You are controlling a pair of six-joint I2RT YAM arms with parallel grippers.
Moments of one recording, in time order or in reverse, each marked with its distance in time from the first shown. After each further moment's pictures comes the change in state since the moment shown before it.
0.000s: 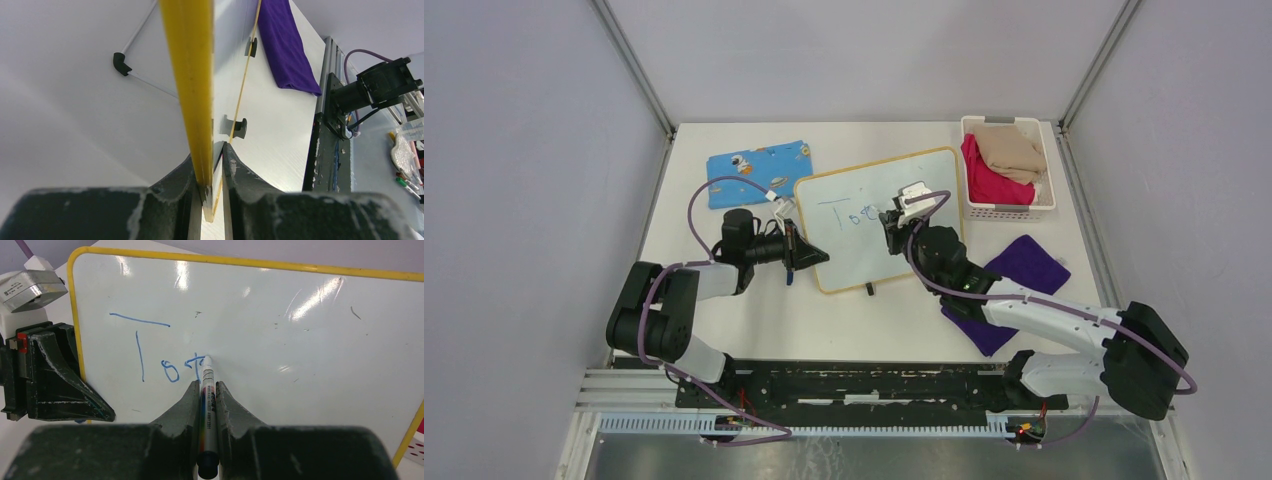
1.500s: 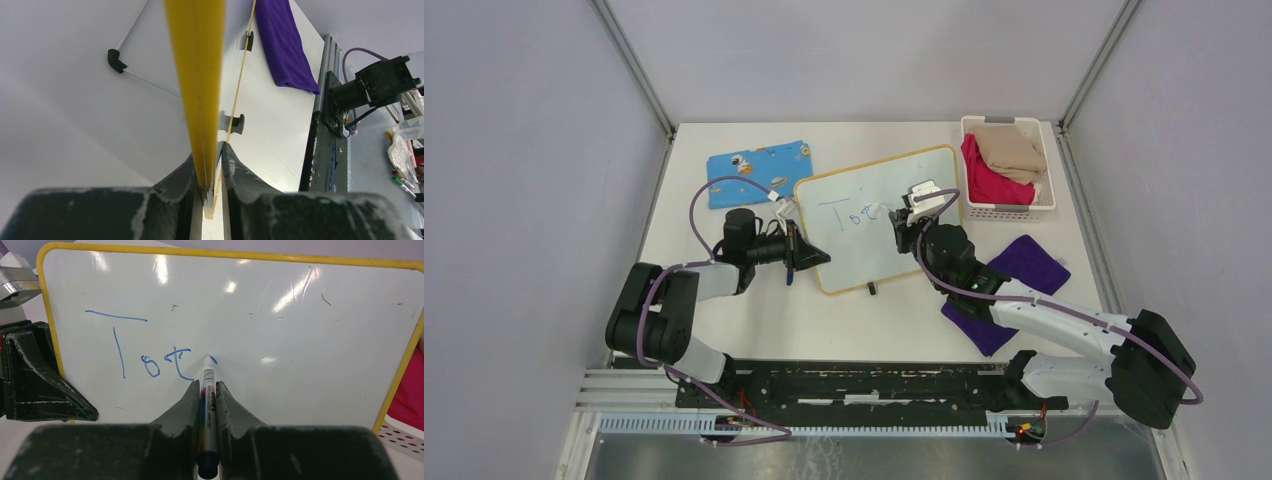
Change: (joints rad) left arm -0.013 -0.010 0.008 -0.037 -0.009 0.002; right arm -0.042 -0.048 -0.019 -0.049 -0.007 0.000
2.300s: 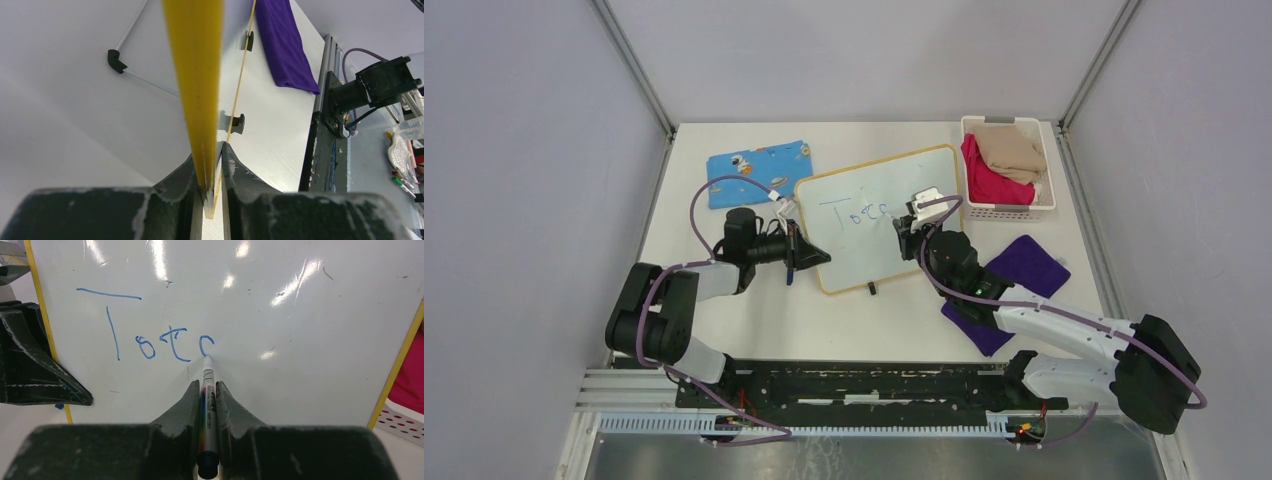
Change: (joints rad) left arm -0.003 -0.002 0.006 -0.014 -0.003 0.002; right arm 0.000 -0.034 -0.055 -0.010 -0.006 0.017
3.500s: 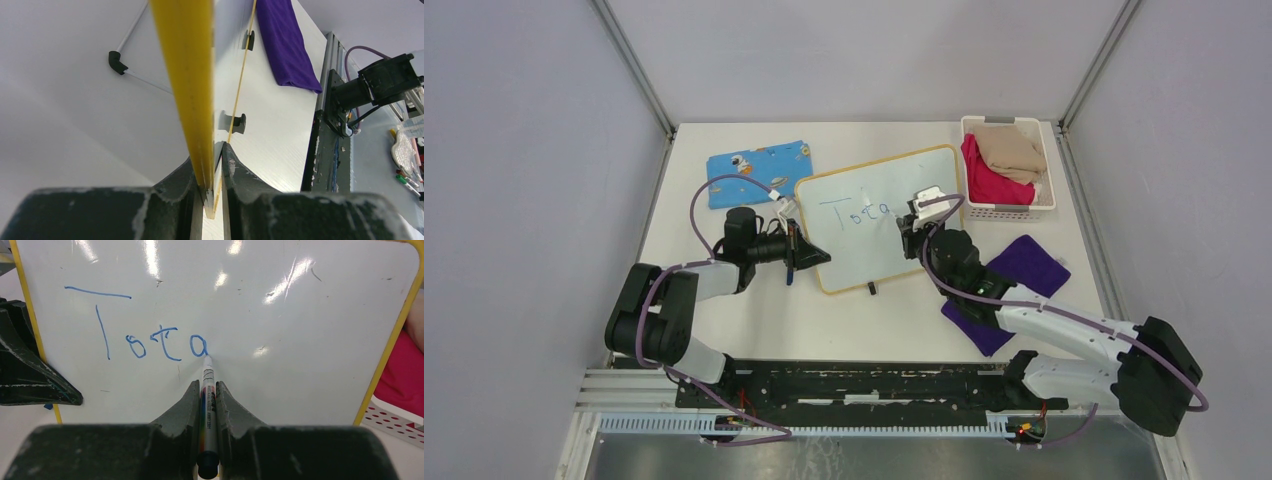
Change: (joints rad) left arm -0.004 -0.003 0.008 -0.019 -0.003 0.021; right arm -0.009 -0.007 0.010 -0.024 0.015 -0.018
